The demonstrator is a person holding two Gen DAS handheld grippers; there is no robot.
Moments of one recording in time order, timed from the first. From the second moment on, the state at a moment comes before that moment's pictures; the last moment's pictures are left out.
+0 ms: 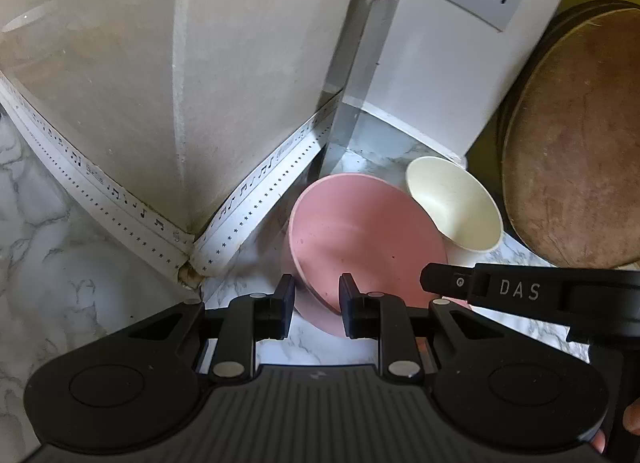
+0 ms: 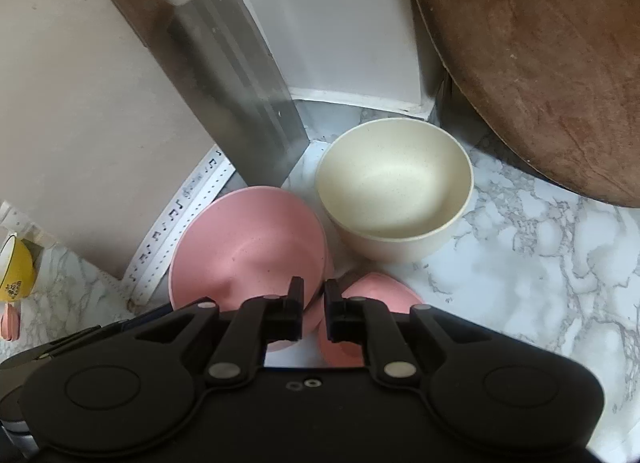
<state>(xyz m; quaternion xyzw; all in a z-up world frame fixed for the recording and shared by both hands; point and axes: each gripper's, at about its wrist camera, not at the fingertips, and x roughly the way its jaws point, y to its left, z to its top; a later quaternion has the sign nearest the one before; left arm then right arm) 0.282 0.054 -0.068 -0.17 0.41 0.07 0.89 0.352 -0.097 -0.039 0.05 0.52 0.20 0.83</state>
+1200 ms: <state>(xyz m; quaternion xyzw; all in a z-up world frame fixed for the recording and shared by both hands) 0.153 0.048 -0.036 -0.15 0.44 0.04 0.88 0.213 -0.093 0.002 0.04 0.51 0.21 0.84</state>
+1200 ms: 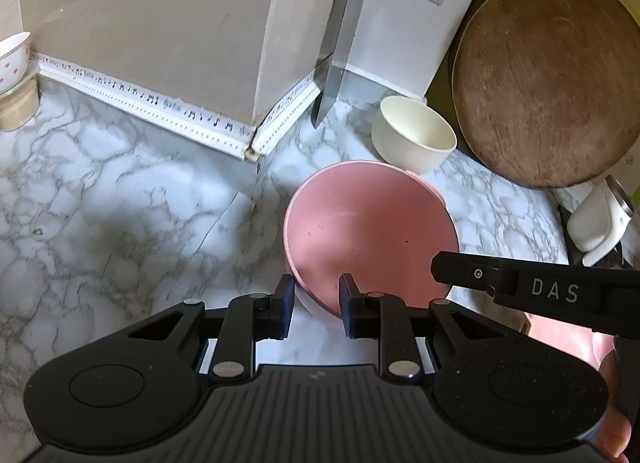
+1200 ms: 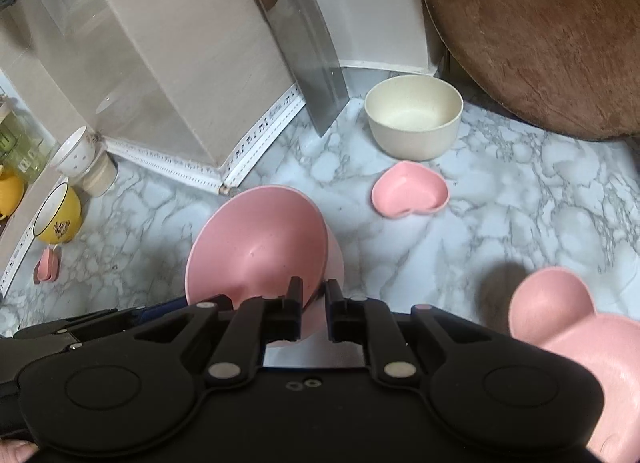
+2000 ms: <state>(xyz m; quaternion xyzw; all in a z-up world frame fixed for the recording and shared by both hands) 0.115 0.029 -0.047 -0.13 0.47 0.00 0.87 0.167 -0.116 -0.016 0.06 0.54 0.18 0.82</state>
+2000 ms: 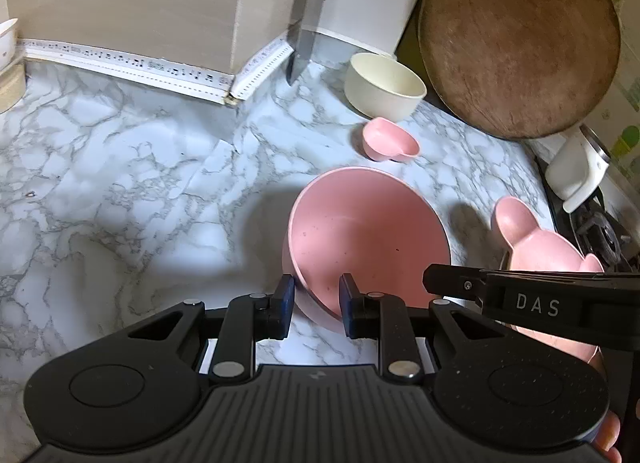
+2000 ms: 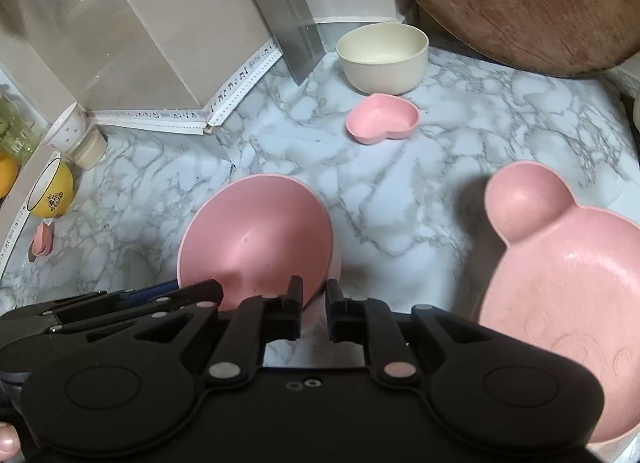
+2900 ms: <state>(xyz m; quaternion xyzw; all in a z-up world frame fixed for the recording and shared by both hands) 0.120 0.019 -0.062 -0.11 0.50 -0.04 0.86 0.160 -0.124 -0.027 0.05 0.56 0.16 0.81</state>
